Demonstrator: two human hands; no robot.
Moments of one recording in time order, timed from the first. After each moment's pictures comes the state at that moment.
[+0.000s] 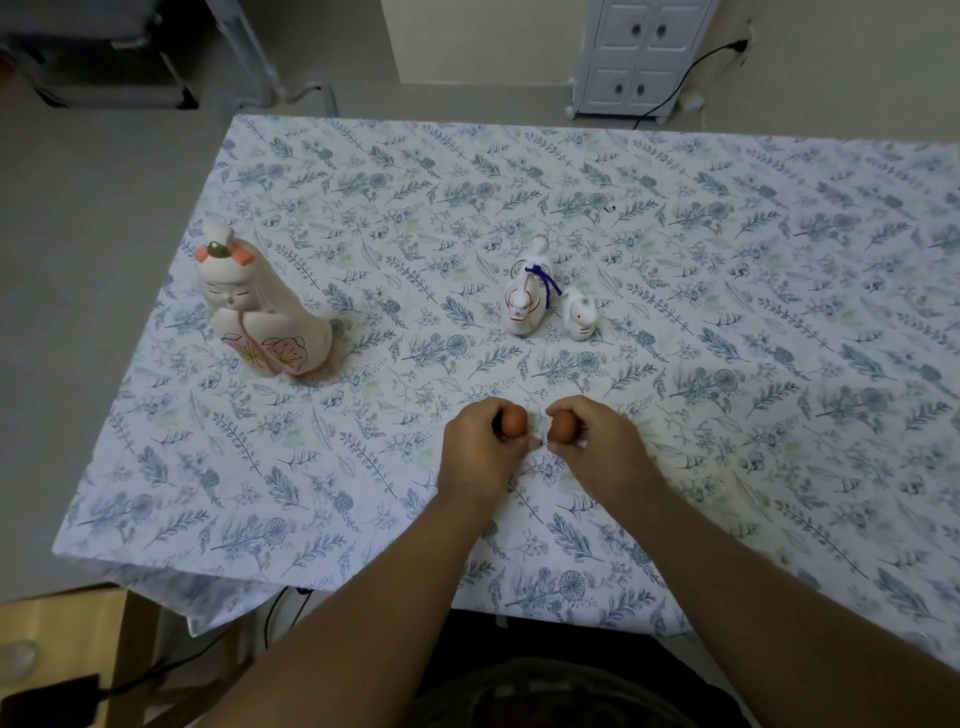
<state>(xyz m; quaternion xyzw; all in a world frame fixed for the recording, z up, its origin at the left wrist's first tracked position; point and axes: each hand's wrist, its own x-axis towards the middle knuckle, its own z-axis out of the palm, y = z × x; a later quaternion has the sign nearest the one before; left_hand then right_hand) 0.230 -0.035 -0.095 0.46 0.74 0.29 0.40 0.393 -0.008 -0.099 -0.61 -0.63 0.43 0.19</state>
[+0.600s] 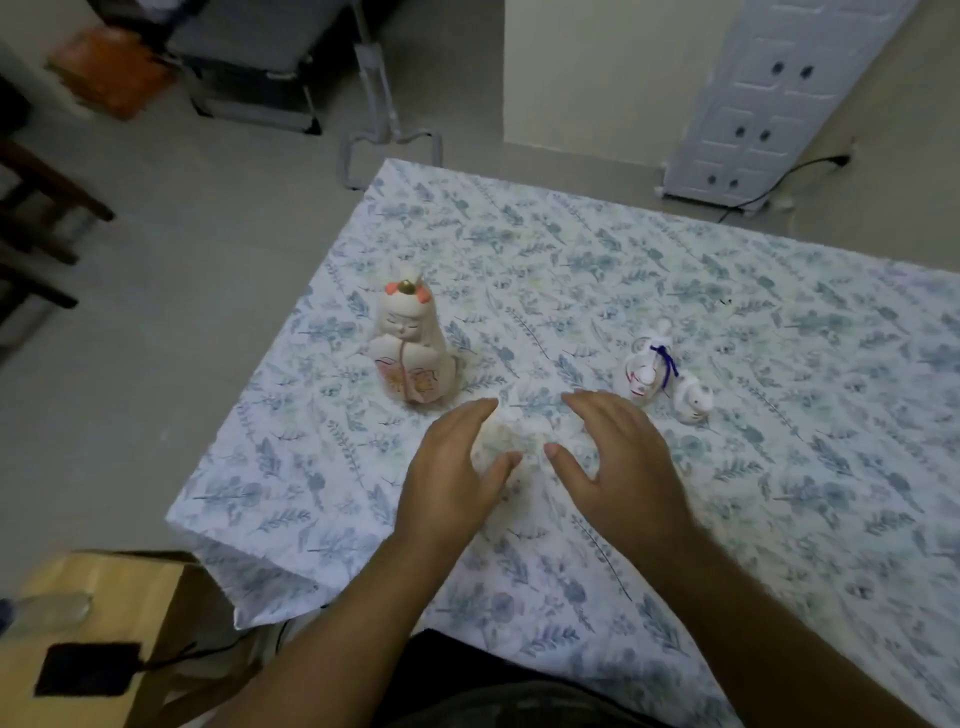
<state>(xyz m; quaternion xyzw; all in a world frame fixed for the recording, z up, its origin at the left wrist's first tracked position) 0.098 -0.067 -0.027 0.53 0.75 0.34 0.20 0.279 0.006 -0.023 -0.49 -0.81 0.24 0.20</state>
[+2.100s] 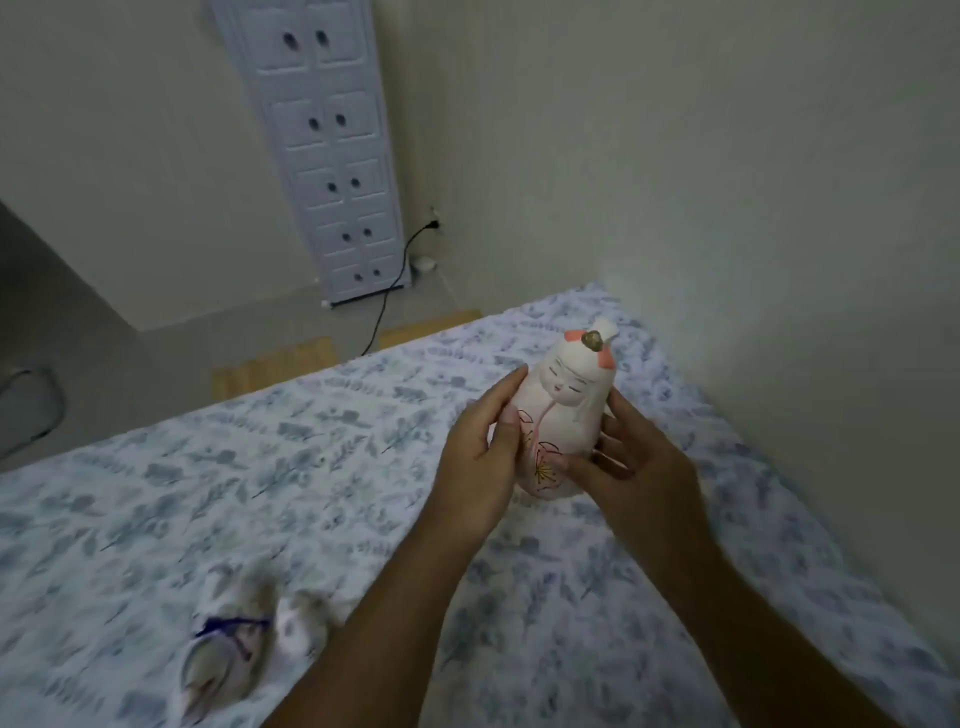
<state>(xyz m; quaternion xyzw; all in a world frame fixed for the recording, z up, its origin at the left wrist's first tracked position) 0.504 0.203 0.017 0.61 0.43 0.34 0.57 0.651 0.121 0.009 -0.69 -0.42 0.28 0.51</state>
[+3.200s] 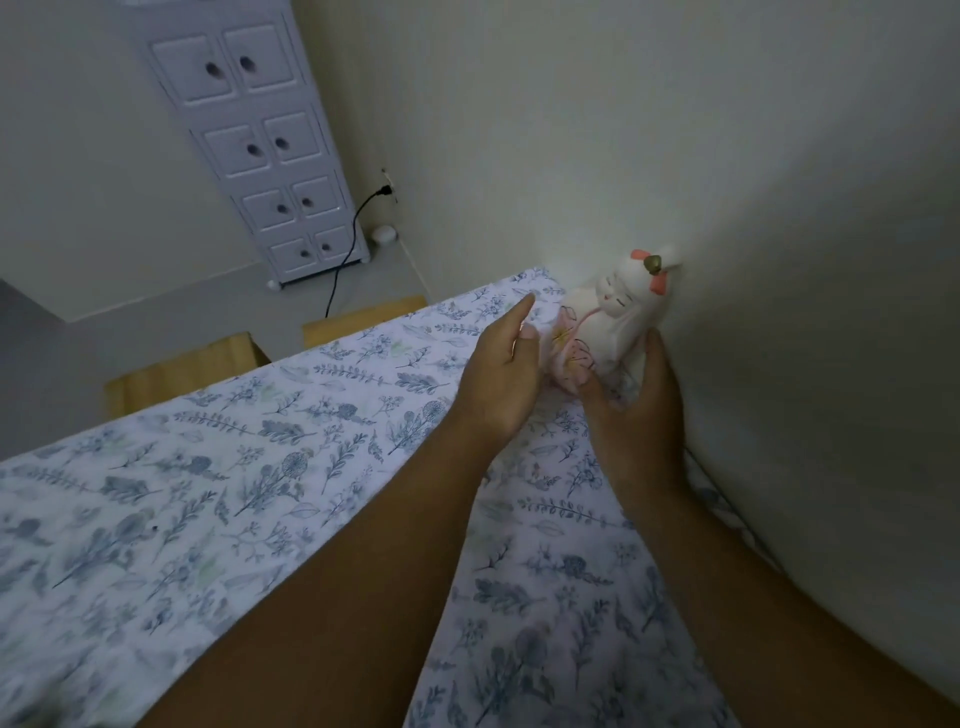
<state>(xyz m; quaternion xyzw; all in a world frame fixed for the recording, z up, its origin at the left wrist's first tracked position) 0.707 0.316 -0.034 0.68 0.44 0.28 0.52 0.824 0.233 -0.076 -0.75 -0.35 0.15 0.54</state>
